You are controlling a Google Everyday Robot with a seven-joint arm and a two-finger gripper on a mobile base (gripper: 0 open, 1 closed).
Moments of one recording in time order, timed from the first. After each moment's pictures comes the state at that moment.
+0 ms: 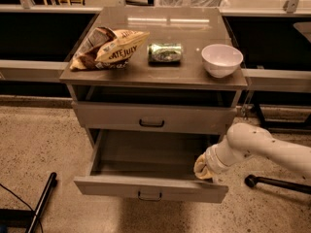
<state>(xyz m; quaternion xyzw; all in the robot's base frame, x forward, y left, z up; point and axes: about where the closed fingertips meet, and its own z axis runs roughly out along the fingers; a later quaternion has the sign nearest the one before) 0.507 -0.177 0.494 -0.77 0.60 0.10 0.20</state>
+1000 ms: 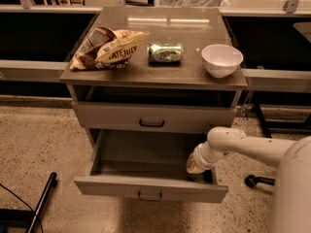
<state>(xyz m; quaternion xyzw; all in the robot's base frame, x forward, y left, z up) 0.570 -0.163 0.415 -0.71 0.68 0.08 0.18</state>
